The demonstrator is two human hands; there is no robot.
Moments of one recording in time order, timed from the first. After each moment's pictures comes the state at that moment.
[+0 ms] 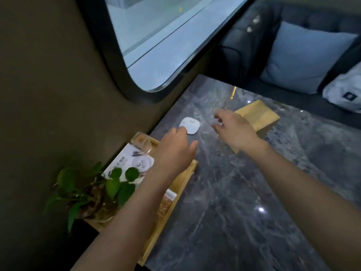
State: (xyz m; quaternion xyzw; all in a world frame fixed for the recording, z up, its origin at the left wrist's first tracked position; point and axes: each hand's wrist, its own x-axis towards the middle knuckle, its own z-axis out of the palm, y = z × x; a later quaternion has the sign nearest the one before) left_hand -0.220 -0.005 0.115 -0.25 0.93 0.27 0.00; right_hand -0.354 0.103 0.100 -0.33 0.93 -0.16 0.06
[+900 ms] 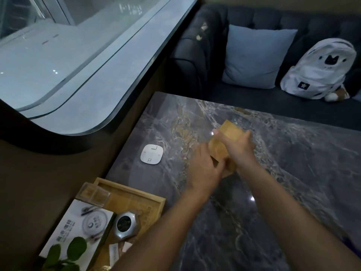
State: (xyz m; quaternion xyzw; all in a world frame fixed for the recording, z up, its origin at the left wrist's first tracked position) left_hand -0.352 0.092 0.036 -0.12 0.88 0.45 -0.10; right_hand -0.419 0.174 0.065 0.17 0.81 -0.55 0.13
